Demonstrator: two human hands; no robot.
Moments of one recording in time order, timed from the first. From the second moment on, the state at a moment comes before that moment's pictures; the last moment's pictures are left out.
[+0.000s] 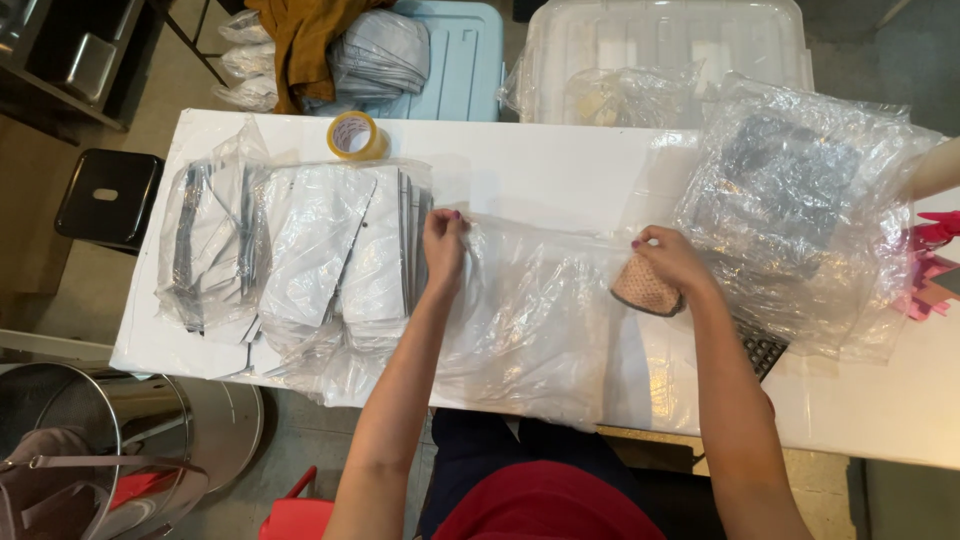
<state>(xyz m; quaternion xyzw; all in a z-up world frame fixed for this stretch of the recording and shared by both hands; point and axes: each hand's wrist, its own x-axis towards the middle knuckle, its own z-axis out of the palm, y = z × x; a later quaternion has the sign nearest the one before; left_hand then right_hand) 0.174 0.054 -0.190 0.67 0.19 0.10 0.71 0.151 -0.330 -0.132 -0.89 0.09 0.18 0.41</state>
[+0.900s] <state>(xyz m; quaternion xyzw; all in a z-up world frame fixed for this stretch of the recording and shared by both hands) -0.103 0.039 -0.202 0.32 0.54 -0.01 0.78 0.208 -0.193 0.011 -0.94 -0.01 0.15 0.30</state>
